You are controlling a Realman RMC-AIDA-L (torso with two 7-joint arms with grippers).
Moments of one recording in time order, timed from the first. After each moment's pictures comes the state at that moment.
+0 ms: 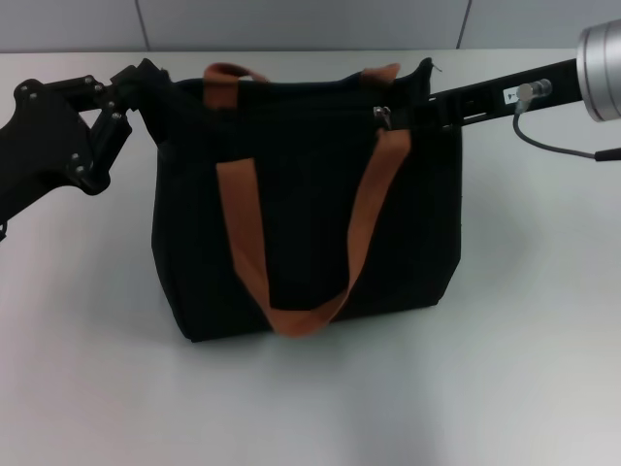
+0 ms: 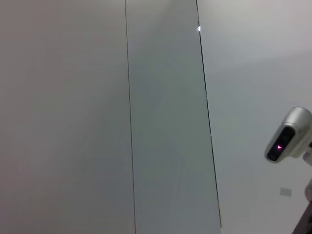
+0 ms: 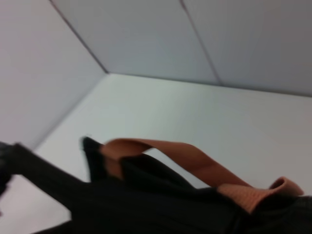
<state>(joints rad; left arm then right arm) -0.44 -2.06 0.45 0.45 1.65 1.79 -0.85 0.54 2.09 -1.19 -1.43 -2.15 -1.44 2.68</state>
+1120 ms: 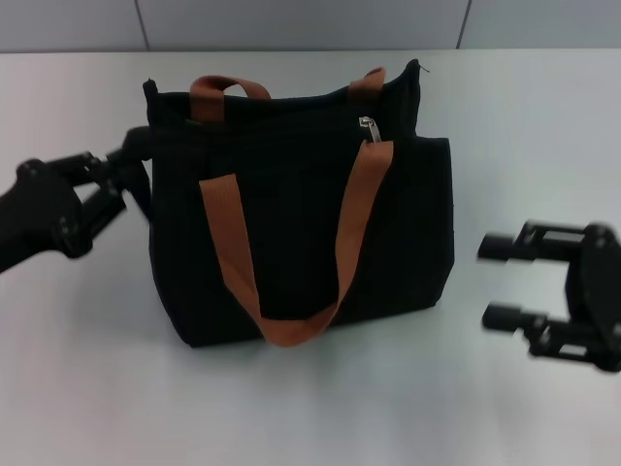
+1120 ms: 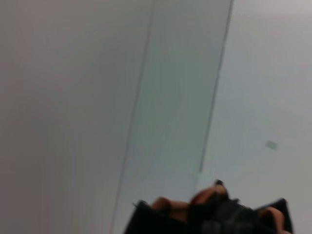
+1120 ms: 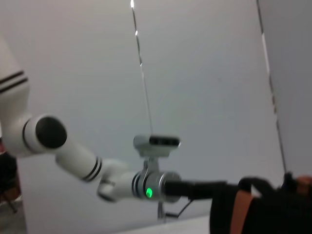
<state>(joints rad) -0.37 -2.02 0.50 0.47 1.77 1.75 -1.07 0.33 2.02 -0.86 -0.63 -1.67 -1.97 1.10</state>
